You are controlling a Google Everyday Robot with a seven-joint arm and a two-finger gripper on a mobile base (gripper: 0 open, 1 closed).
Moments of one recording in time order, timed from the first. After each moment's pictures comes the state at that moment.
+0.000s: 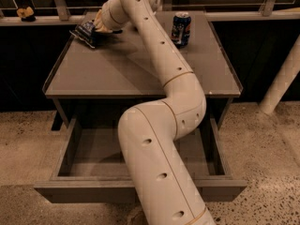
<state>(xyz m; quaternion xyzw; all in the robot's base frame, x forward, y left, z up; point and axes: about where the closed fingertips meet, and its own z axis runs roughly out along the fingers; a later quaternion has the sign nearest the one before) 0.905 0.170 0.884 -0.73 0.49 -0.03 0.48</state>
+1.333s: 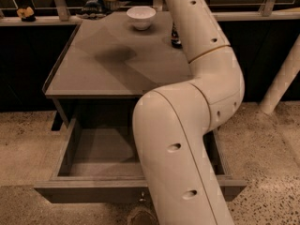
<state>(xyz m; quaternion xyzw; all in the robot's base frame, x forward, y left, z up) 0.828 0.110 1.019 -0.75 0.47 -0.06 0.46</state>
